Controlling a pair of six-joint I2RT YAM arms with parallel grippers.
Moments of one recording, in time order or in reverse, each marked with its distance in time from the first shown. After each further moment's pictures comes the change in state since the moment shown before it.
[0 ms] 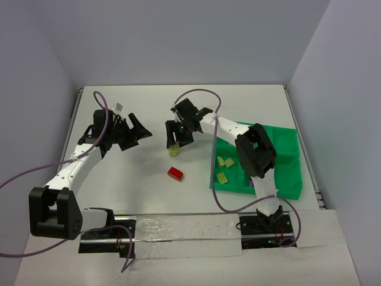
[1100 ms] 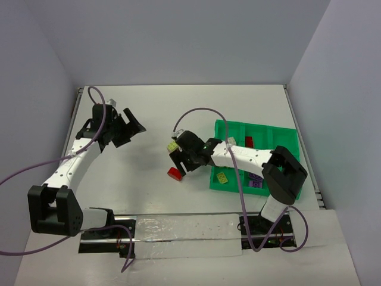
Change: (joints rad) left arm 0.000 0.026 0.104 -0.124 -0.203 -0.021; right arm 0.239 -0.418 -0.513 0.100 0.397 -0.148
